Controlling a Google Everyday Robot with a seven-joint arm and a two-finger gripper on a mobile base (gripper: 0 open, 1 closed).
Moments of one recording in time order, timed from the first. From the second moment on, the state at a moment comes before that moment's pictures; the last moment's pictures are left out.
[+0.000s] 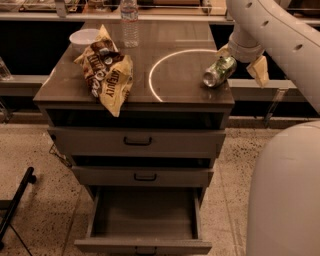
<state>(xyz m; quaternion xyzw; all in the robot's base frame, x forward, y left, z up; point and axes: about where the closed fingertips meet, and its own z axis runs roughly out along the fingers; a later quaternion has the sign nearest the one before) 0.738 -0.279 0.858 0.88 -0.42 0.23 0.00</state>
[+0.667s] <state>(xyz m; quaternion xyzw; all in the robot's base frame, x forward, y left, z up) 0.733 -0.238 0.870 0.90 -0.37 0.21 -0.02</state>
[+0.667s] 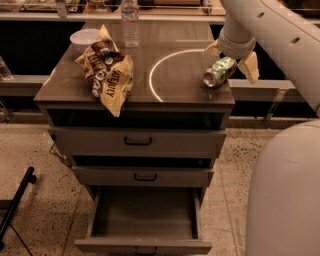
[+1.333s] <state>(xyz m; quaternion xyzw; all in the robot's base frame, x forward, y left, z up) 0.732 -0.221 0.867 0.91 -0.35 0.20 -0.02</state>
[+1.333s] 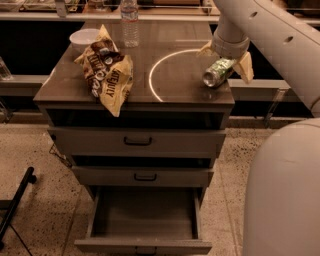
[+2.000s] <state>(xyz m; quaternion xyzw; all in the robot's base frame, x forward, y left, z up) 0.733 -0.220 0.860 0.92 -0.35 0.20 -0.02</state>
